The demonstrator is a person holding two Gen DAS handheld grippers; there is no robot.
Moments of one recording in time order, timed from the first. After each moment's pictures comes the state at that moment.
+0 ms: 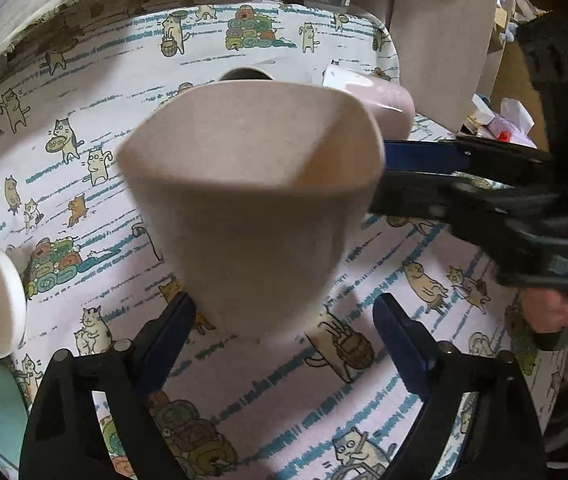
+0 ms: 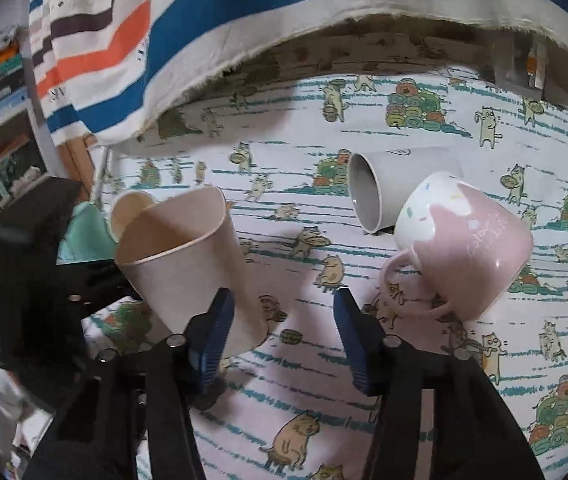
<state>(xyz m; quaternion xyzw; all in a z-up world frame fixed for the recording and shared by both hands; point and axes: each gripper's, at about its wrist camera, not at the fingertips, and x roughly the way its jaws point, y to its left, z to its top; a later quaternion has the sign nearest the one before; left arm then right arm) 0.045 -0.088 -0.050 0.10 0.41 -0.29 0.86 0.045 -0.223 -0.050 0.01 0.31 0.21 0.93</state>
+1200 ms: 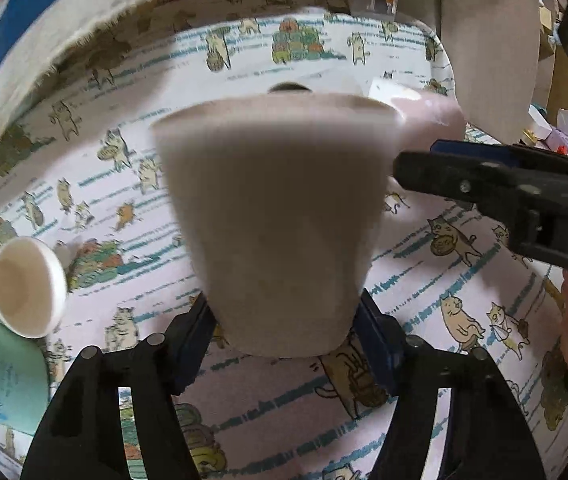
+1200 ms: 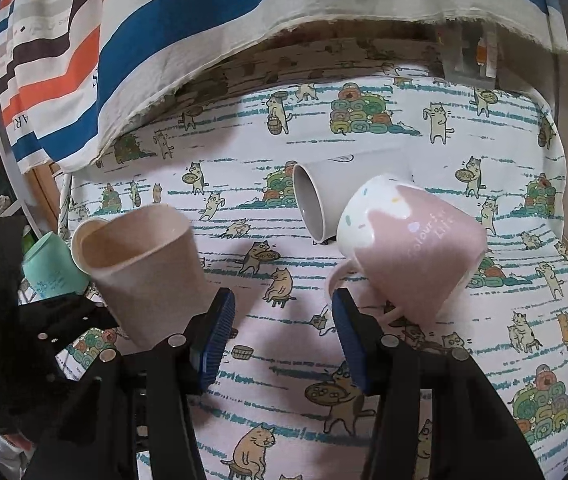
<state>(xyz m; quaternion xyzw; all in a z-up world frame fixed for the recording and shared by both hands) 0.038 -0.107 -0.045 0.12 0.38 -0.16 0.90 0.052 -0.246 -0.046 0.04 0.30 0.15 0.94</state>
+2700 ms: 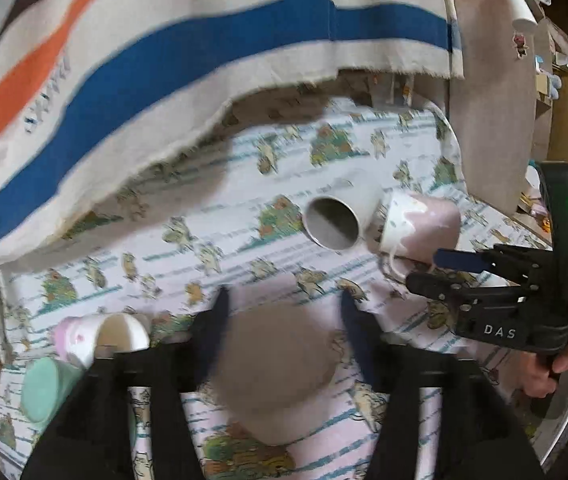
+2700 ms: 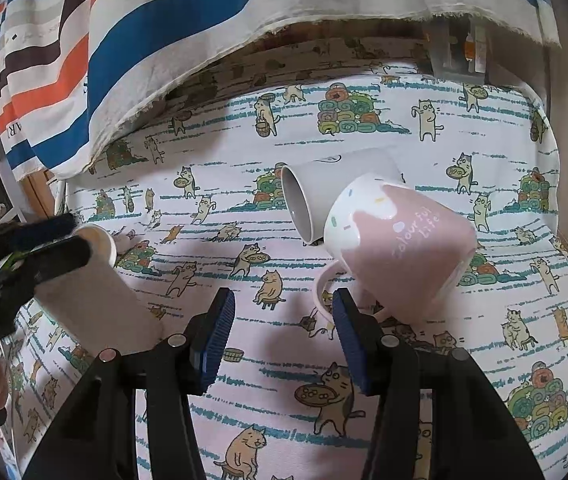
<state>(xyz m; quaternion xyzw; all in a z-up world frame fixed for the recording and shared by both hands) 0.017 -0.073 0.032 0.11 0.27 -0.14 0.95 0.053 -0.253 -0.046 0.05 0.30 0.15 0.94</state>
